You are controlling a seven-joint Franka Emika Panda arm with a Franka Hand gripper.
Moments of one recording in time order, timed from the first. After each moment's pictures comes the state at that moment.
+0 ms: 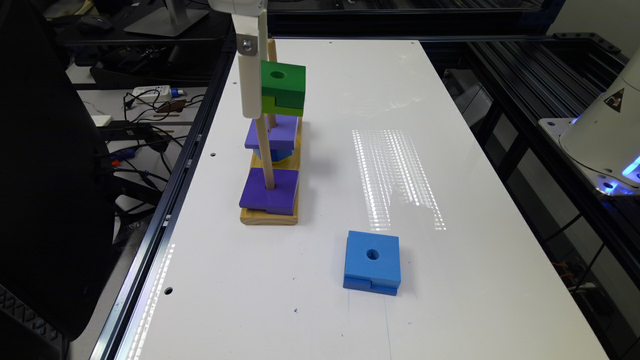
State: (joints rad) arm -0.05 0.25 0.28 -1.91 -0.05 2.27 1.02
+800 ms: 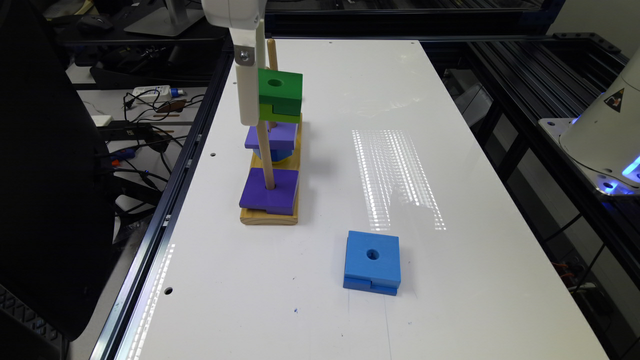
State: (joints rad) arm -0.05 0.27 0.28 -1.91 -0.05 2.28 1.02
